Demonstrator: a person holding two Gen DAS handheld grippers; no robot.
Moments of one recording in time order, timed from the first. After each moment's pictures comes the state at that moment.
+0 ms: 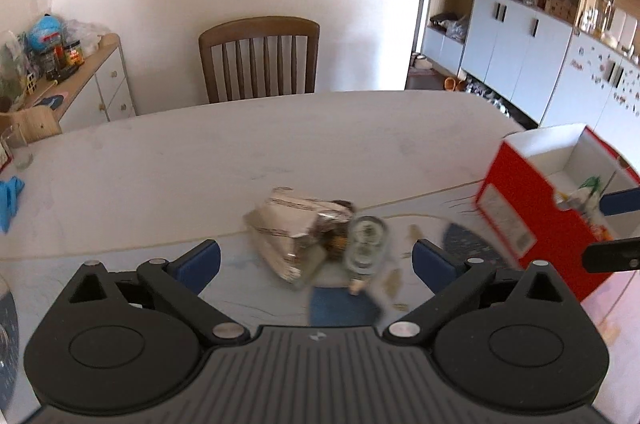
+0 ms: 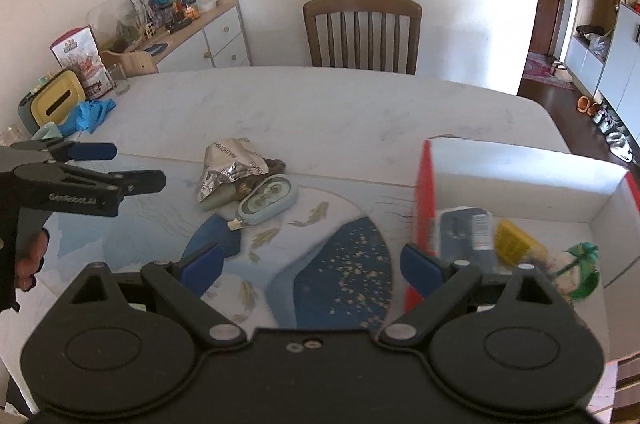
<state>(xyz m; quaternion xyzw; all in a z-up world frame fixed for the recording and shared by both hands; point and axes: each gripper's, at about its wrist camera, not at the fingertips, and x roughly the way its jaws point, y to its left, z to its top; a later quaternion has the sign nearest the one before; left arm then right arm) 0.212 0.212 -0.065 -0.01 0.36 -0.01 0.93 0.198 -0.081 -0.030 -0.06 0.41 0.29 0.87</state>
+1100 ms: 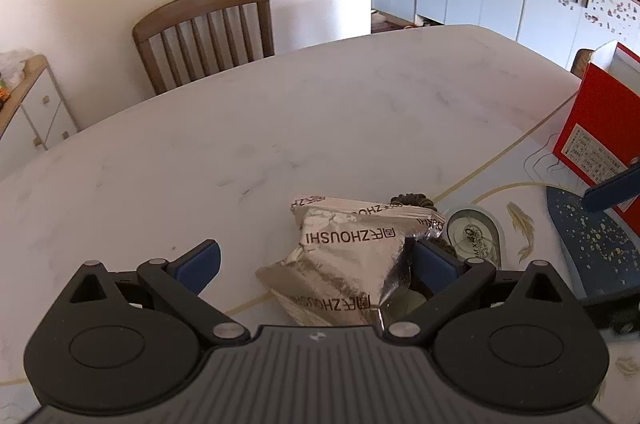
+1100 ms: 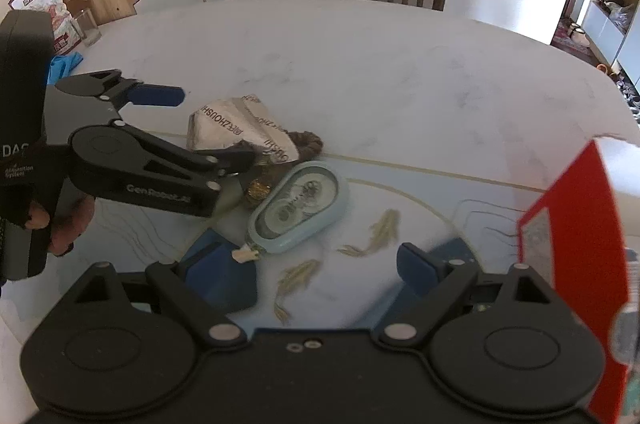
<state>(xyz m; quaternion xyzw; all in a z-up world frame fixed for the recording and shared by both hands) 0.332 0.245 -0.159 0.08 0.39 -0.10 0.91 0.270 0.030 -0.109 -0.09 0.49 0.28 0.82</state>
